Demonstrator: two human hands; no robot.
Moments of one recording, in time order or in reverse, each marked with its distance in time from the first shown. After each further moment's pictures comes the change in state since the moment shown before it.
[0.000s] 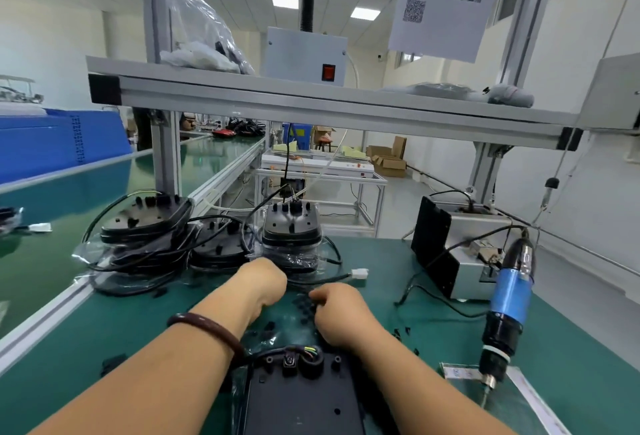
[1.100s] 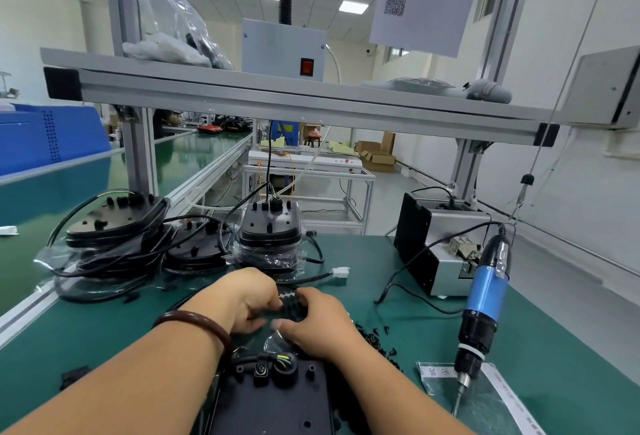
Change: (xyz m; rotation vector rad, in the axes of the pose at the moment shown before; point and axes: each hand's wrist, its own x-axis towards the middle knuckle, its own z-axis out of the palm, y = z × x) left_hand 0.012 -0.002 0.018 -0.054 -0.255 -0.172; right_hand -0.006 0.016 0.008 0.070 0.034 -0.005
